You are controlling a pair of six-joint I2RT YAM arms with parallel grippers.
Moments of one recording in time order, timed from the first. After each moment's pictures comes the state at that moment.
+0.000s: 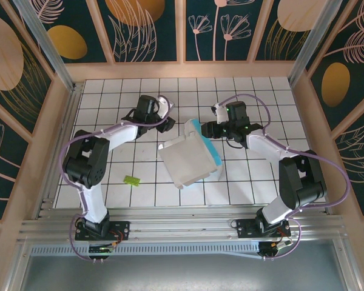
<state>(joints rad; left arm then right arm) -0.43 1.91 1.24 -0.01 0.27 0.21 0.38 1.56 0.99 -0.17 -0.42 0.18</state>
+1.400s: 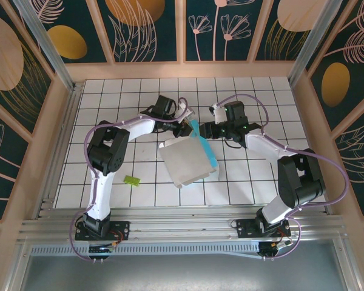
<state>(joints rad) -0.50 2.18 1.52 -0.19 0.66 0.23 0.39 1.57 1.00 -0.17 -0.45 0.18</state>
